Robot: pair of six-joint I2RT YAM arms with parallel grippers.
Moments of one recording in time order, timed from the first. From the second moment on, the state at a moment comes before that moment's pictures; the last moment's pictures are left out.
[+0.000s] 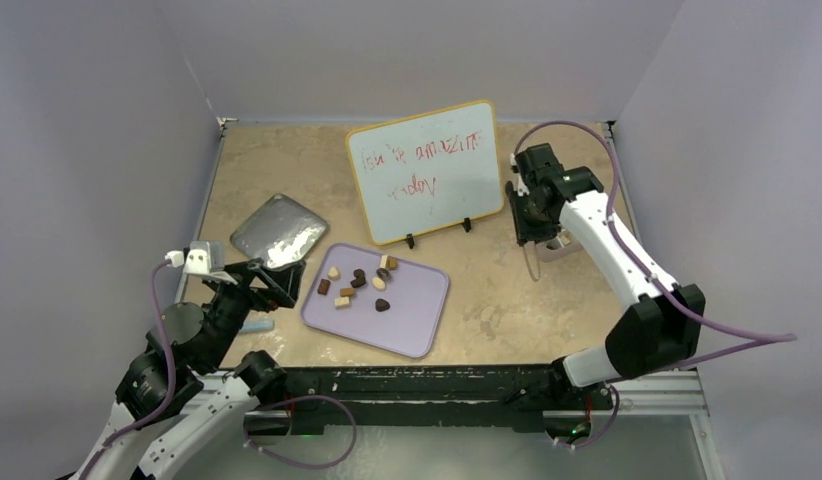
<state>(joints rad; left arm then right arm) -0.74 0.19 0.79 -0.67 -0.45 -0.45 0.28 1.48 1.36 -1.13 0.15 0.17</state>
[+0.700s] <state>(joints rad) -0.74 0.49 0.79 -0.64 -0.29 -0.54 0.70 1.30 1.12 -0.93 0.07 0.28</state>
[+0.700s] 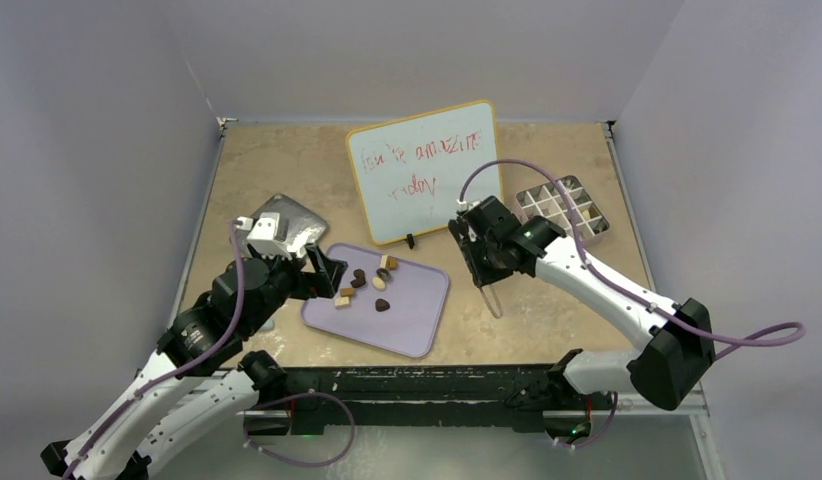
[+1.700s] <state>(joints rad) -0.74 0.45 0.79 -0.64 -0.34 -0.49 0.70 1.47 0.80 -0.71 0.22 0.54</state>
